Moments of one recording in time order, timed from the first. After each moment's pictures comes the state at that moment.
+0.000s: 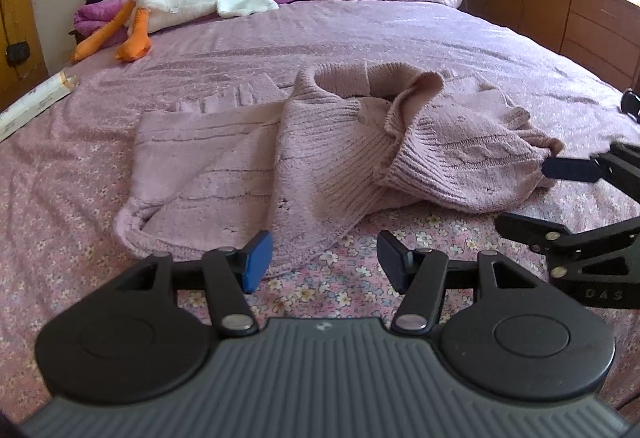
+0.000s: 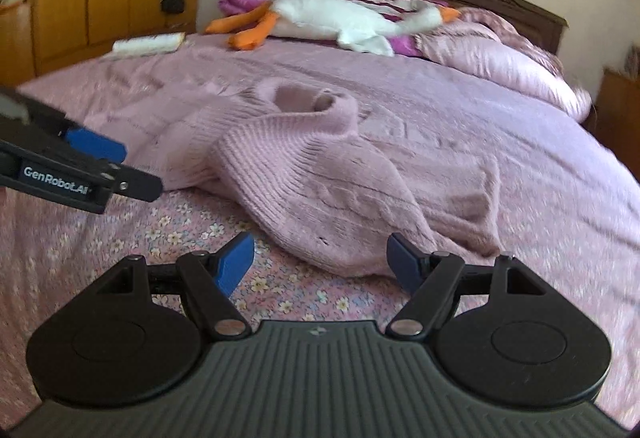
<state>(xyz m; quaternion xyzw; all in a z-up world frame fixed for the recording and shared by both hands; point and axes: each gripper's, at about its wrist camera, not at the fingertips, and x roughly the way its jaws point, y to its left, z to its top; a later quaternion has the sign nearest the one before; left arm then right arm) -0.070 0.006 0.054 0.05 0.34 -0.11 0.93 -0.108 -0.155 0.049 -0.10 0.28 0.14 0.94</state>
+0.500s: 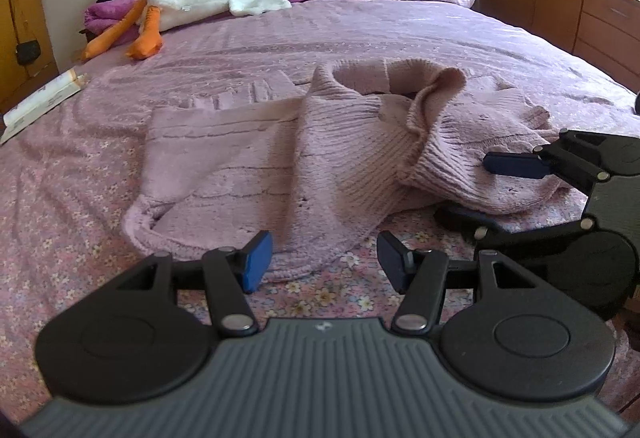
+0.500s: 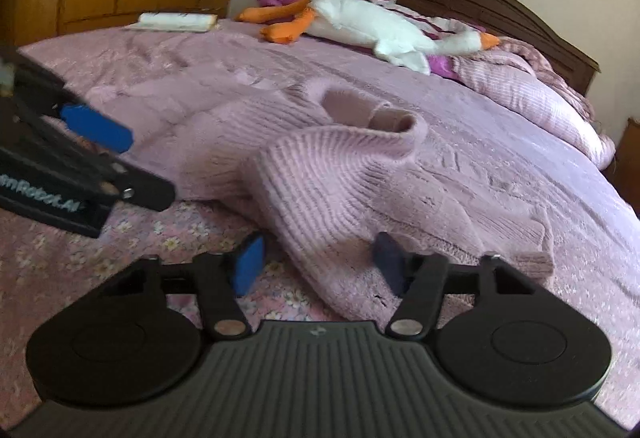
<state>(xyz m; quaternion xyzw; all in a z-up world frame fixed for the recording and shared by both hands) -0.062 0.014 0.047 0.05 0.34 -0.09 0.94 -0.067 -0.110 0.026 -0.16 0.26 0.16 0.94</state>
